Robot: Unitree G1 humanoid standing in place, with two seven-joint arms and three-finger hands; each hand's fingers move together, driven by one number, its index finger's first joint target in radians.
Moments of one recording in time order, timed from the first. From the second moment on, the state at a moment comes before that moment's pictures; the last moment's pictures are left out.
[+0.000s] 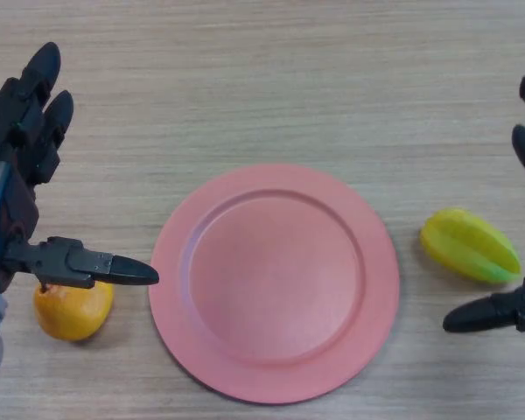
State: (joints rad) left arm -0.06 0.30 0.22 -0.39 -0.17 0.16 -0.20; right arm 0.03 -0.24 -0.18 -0.72 -0.01 0.49 0.27
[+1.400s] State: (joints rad) left arm 0.01 0.28 0.27 -0.52 -0.24 0.32 -0.24; right arm -0.20 -0.30 -0.09 0.27 -0.12 -0.10 0.13
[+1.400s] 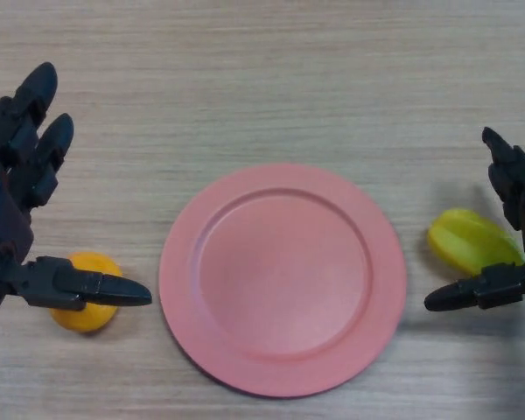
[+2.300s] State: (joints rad) left arm 0.04 0.27 0.28 -0.53 -0.25 0.32 -0.27; right arm -0.20 -0.29 -0.05 0.14 -0.24 -0.10 0.00
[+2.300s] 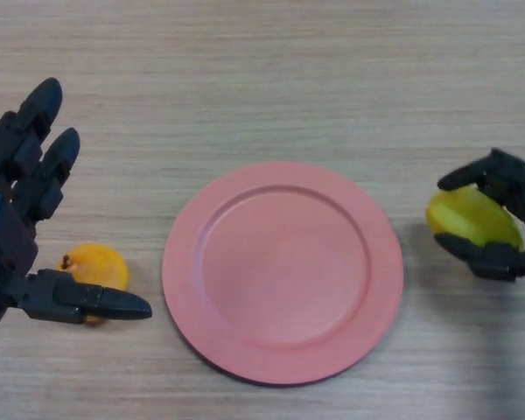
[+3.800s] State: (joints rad) left arm 0.01 0.27 0.22 -0.68 -0.28 0.50 -0.20; right arm -0.07 -0.19 0.13 -0.47 -0.21 0.47 0.18
